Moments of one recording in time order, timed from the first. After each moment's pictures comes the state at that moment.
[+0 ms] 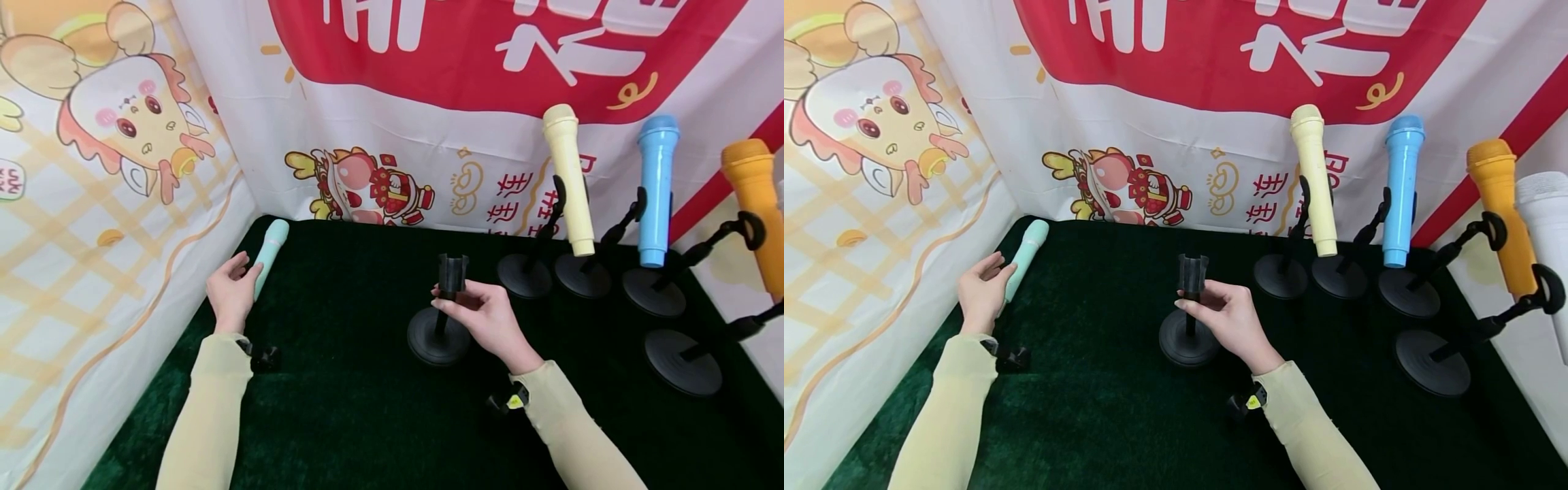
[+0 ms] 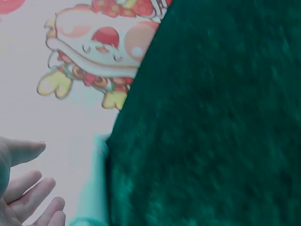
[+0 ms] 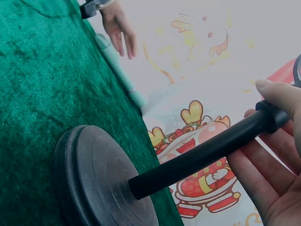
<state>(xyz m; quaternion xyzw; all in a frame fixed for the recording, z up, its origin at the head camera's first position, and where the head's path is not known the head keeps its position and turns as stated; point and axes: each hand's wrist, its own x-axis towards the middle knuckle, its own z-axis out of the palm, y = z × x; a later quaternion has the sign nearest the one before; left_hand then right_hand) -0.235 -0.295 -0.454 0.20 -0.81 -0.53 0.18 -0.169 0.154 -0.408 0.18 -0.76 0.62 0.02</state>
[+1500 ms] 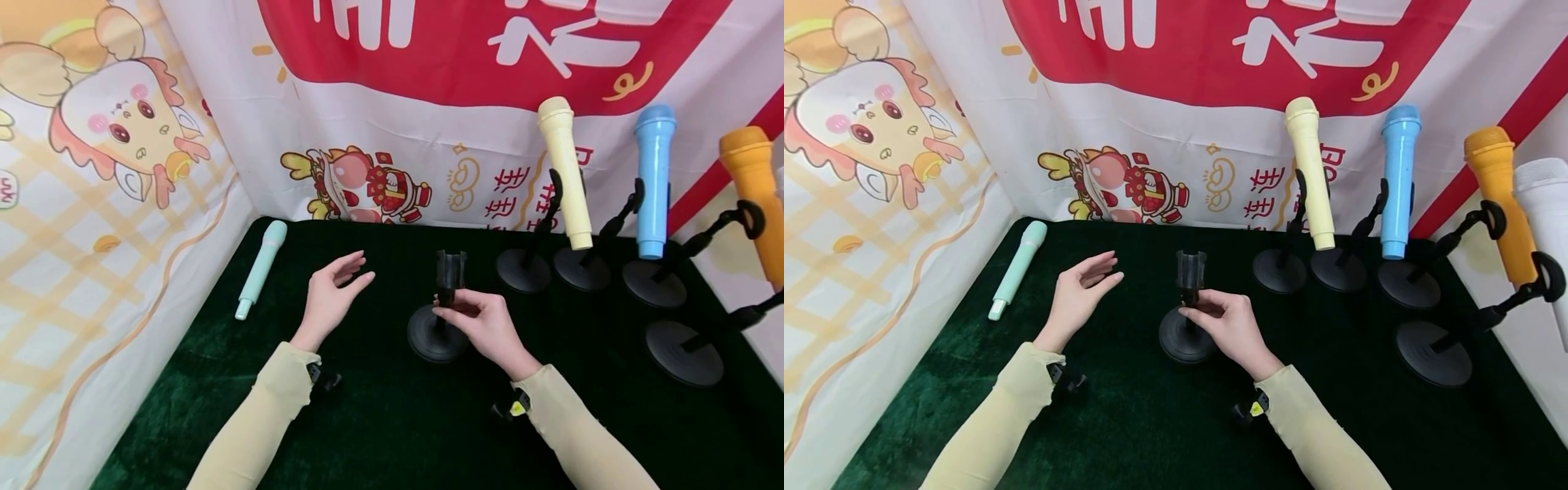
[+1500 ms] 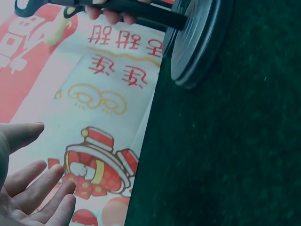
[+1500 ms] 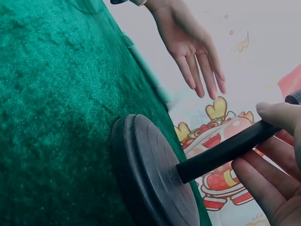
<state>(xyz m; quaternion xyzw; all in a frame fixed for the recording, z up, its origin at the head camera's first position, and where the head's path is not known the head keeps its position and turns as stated) -0.210 -0.138 -0.426 -0.09 -0.80 -0.59 0.08 -0.164 0.158 -0.432 0.17 -0.80 0.58 0.03</state>
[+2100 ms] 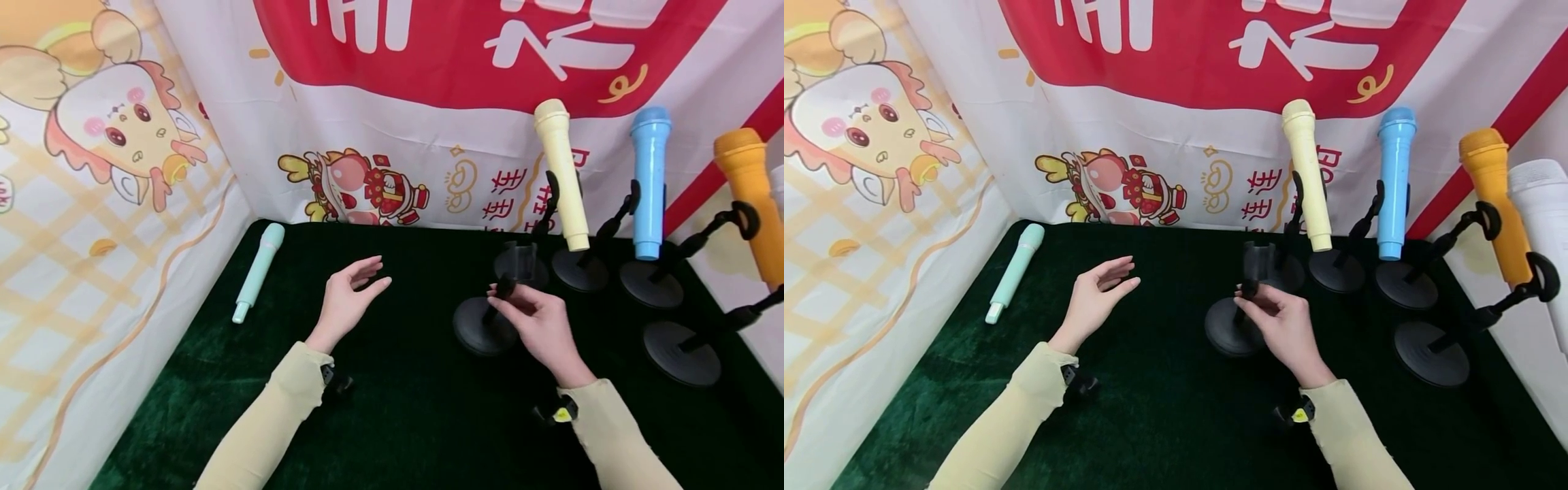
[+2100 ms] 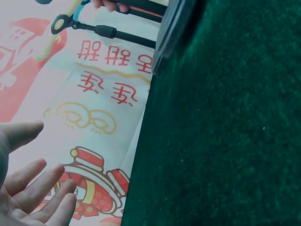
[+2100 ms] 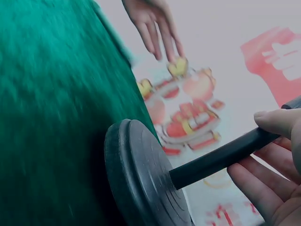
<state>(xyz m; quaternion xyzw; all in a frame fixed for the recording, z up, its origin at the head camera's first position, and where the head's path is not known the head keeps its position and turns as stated) -0.212 -0.111 -0.429 -0.11 -0.81 -0.58 0.05 -0.140 0.212 -0.399 0.10 -0.82 0.54 0.15</state>
